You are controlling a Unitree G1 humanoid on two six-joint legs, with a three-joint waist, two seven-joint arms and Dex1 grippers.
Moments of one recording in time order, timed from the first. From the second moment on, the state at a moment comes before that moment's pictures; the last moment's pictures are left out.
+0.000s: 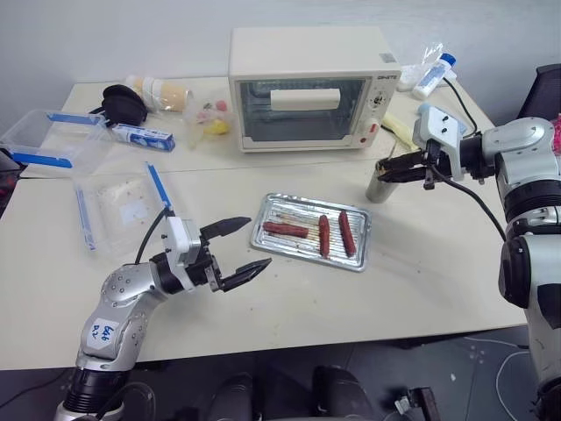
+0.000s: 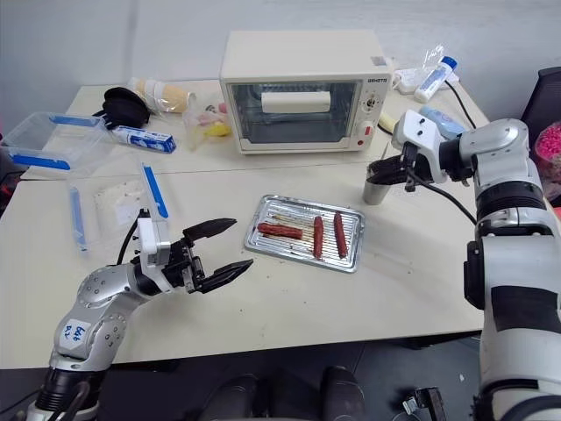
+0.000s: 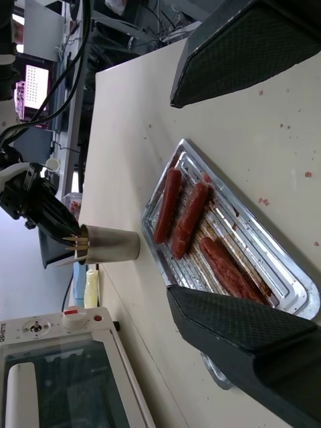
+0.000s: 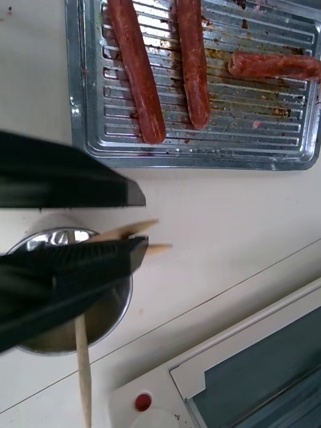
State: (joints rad) left arm -0.15 0.49 0.06 -0.30 -0.54 0.19 -0.85; right arm -1.32 -0.70 0.07 1.26 -0.14 -0.24 1.45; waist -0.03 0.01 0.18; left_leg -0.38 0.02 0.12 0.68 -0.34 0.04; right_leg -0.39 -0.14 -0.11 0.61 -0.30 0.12
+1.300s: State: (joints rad) left arm -0.24 0.48 0.05 -0.22 -0.53 0.19 -0.90; right arm -1.33 -0.87 -0.05 1.24 -0.01 -0.19 1.48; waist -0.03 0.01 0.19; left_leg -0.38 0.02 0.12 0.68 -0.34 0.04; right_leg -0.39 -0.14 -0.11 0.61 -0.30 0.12
